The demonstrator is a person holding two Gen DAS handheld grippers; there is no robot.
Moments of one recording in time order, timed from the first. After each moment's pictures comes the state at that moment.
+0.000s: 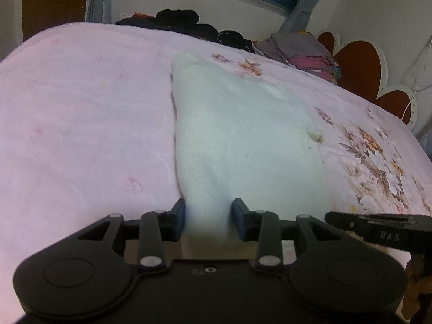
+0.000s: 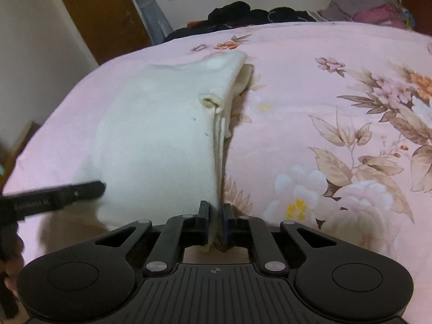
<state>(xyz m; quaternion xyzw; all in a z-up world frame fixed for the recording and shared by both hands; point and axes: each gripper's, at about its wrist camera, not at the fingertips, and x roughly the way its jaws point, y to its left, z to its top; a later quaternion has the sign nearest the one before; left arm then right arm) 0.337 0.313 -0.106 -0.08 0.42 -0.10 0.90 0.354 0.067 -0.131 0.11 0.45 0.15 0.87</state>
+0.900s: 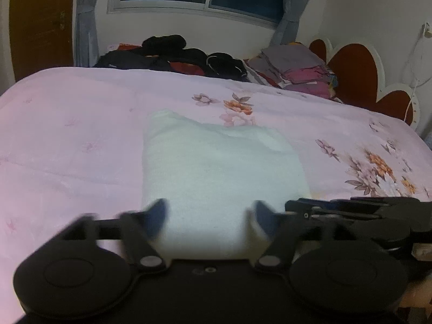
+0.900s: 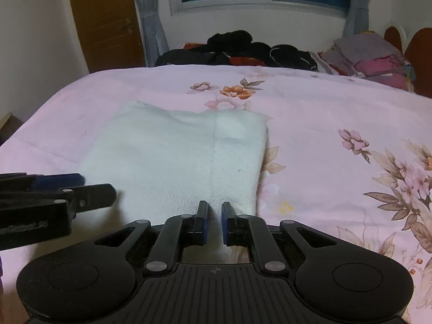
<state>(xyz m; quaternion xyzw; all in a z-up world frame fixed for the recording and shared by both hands) 0.408 0.279 -0.089 -0.04 0.38 -0.10 0.92 0.439 0.110 -0.130 0.03 0.40 0.12 0.91</state>
